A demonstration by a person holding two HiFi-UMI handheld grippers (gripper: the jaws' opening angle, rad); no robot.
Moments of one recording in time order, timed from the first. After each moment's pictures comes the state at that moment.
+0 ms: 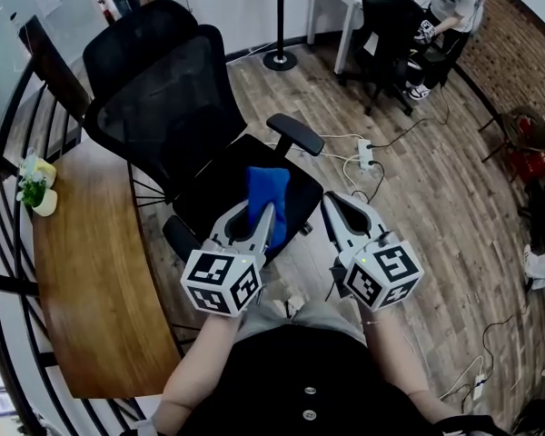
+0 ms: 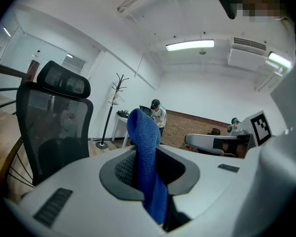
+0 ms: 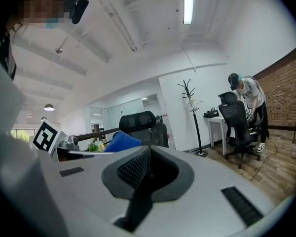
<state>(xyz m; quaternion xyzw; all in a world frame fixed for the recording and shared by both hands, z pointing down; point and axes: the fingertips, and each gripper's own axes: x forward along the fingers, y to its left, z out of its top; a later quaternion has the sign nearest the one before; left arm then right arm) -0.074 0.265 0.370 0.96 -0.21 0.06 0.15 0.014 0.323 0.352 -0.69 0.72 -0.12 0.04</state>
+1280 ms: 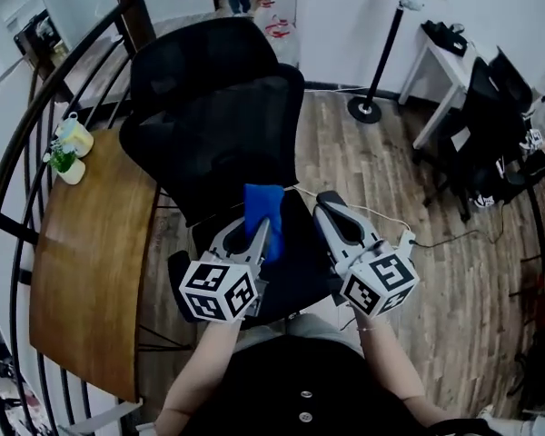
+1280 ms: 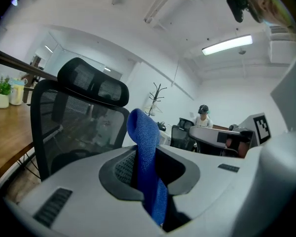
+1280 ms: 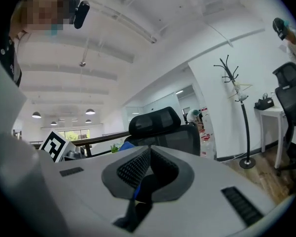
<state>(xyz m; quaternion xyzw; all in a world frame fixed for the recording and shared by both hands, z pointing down) -0.034 0.053 0.376 0.88 -0.42 0.01 0.20 0.065 0.068 0.332 -0.48 0.87 -0.11 0.03</state>
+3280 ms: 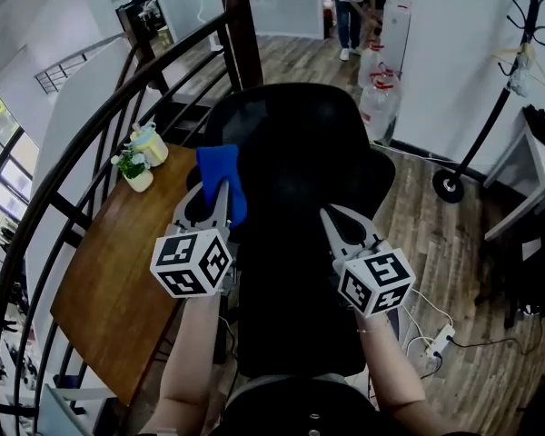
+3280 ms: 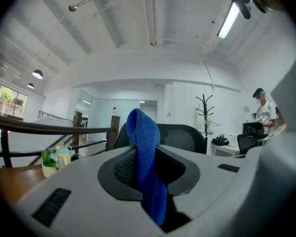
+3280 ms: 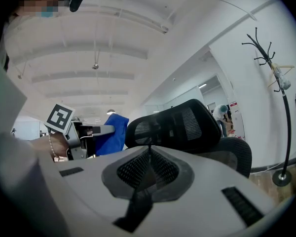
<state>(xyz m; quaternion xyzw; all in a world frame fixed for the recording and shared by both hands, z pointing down) -0.222 -0.133 0.233 0.73 -0.69 -0.01 0.03 -0.040 -0.143 0.291 -0.35 0.93 -0.10 0.03</state>
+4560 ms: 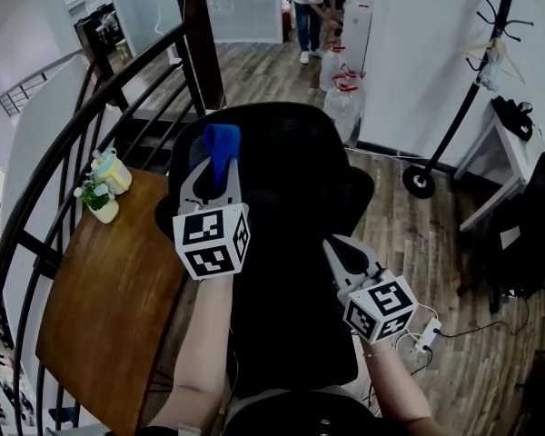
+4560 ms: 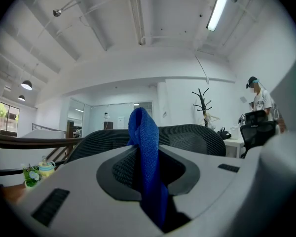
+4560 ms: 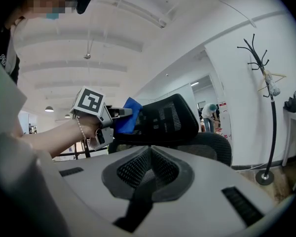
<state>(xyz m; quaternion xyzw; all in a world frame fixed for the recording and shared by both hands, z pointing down) -0.185 -0.248 0.214 0.74 -0.67 0.02 -0.02 -0.003 -0.158 0.314 -0.40 0.91 -0.10 -0.02</state>
